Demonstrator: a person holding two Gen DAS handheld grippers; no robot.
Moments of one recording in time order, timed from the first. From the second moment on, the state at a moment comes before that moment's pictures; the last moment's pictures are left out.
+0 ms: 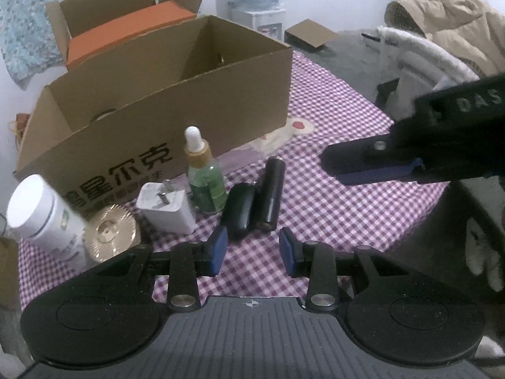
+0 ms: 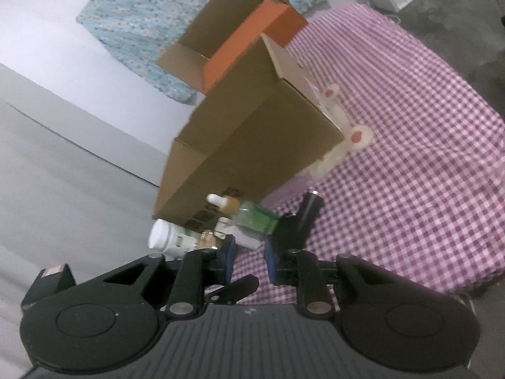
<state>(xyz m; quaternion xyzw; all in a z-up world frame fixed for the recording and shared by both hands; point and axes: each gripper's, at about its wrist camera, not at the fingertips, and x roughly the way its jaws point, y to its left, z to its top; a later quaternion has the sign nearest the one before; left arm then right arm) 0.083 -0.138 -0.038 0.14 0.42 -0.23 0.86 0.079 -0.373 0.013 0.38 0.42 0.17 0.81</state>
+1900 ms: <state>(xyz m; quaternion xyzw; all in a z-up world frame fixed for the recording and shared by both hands) 0.129 -0.164 -0.068 0.11 0.48 -0.30 0.82 0.154 -0.364 -0.031 0.29 0.49 0.14 0.81</state>
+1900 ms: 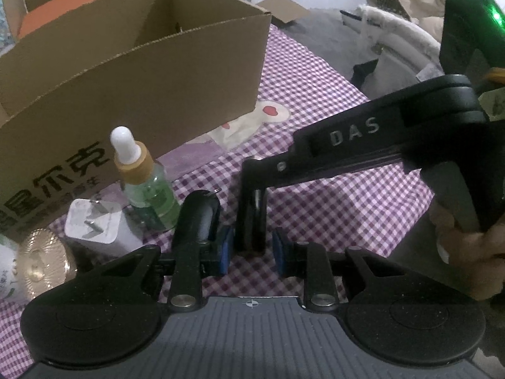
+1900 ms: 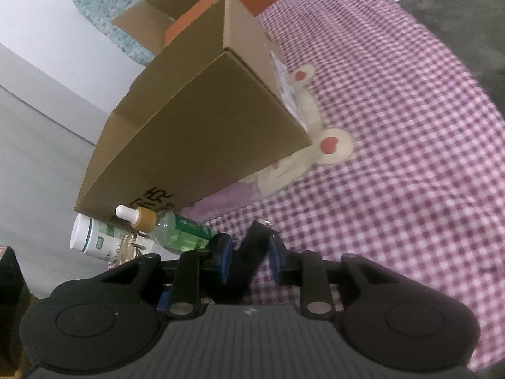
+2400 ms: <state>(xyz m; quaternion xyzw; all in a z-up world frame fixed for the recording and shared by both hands) 0.145 -0.174 -0.073 0.12 0.49 -0.29 0.81 0.162 -0.376 -0.046 0.33 0.51 0.17 0.77</state>
